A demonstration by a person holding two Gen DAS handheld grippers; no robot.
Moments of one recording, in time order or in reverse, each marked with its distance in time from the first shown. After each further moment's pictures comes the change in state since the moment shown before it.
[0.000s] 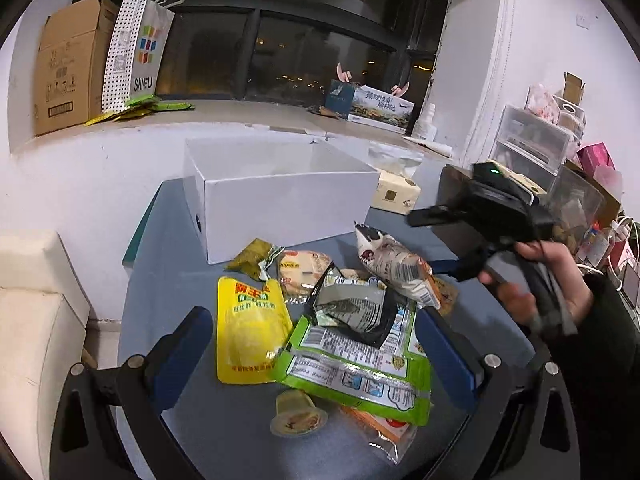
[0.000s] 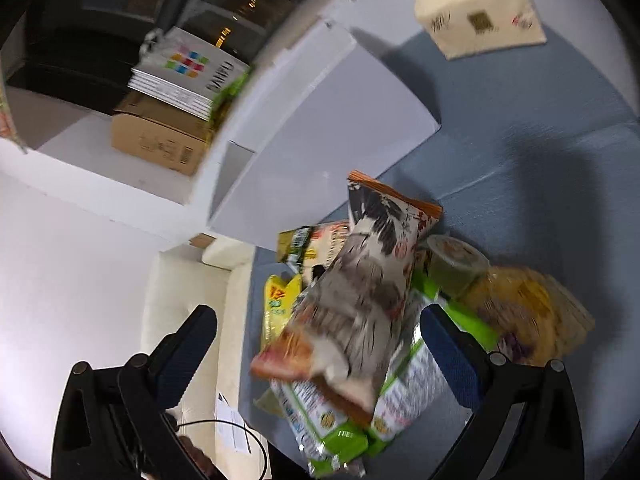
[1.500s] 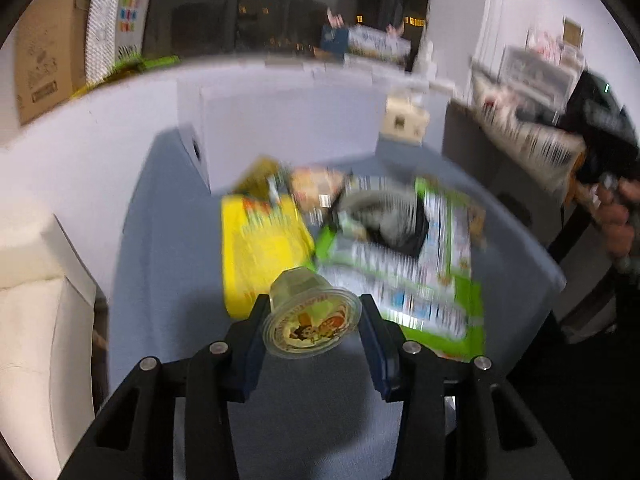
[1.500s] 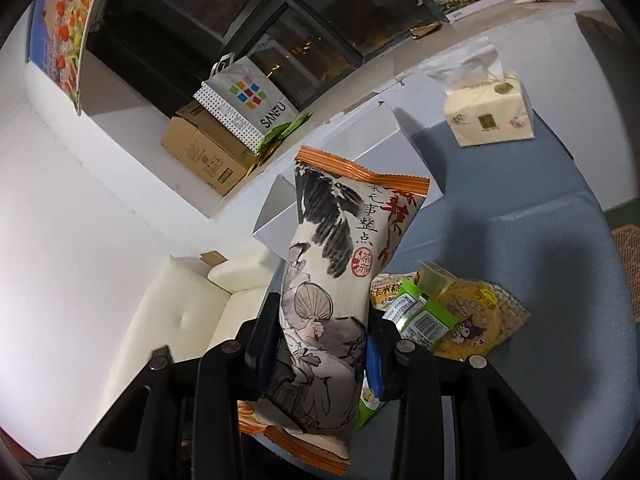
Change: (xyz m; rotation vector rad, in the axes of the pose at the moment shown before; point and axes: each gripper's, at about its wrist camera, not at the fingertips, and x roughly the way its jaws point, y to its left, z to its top) left arm 0.030 0.019 -0.043 0.082 0.136 0.020; right arm -0.095 0.035 -0.065 -0.250 -0.244 0.008
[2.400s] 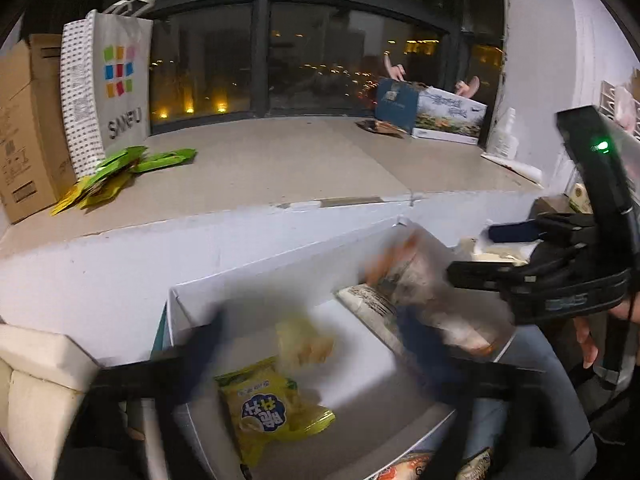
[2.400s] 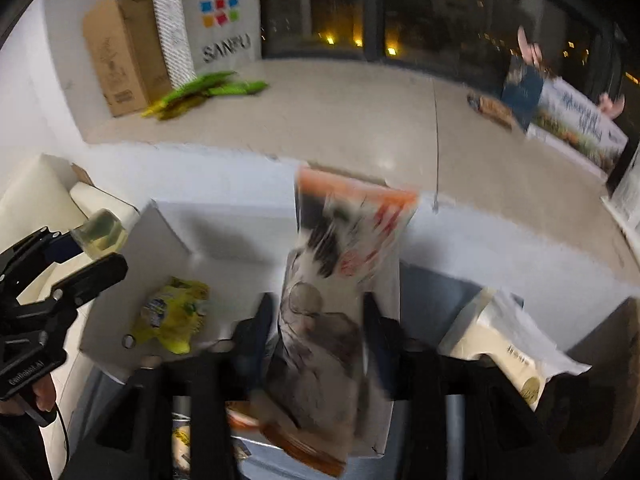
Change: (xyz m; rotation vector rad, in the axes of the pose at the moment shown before) left arm 0.133 0.060 0.283 -0.020 -0.093 0.164; right arm 0.218 0.034 0.230 -0.464 0.241 -0.511
